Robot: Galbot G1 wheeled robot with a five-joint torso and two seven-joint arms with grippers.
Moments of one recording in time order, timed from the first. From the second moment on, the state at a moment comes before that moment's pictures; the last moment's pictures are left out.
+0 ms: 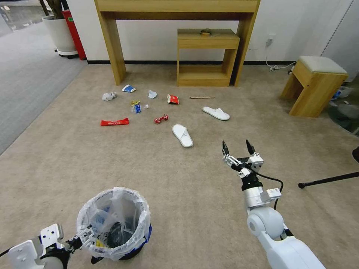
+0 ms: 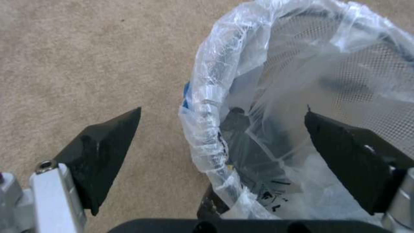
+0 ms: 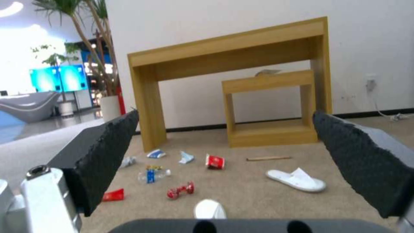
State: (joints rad) left arm 1.90 -1.29 -0.84 -2.48 -1.02 0.74 -0.71; right arm -1.23 1.12 0.28 1.81 0.47 0.38 0.10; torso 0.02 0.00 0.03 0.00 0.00
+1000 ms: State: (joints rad) left arm 1.70 -1.21 -0.75 -2.25 -1.15 0.74 -0.76; right arm -1.27 1.10 0.31 1.81 0.46 0.38 0.10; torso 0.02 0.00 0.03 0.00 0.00
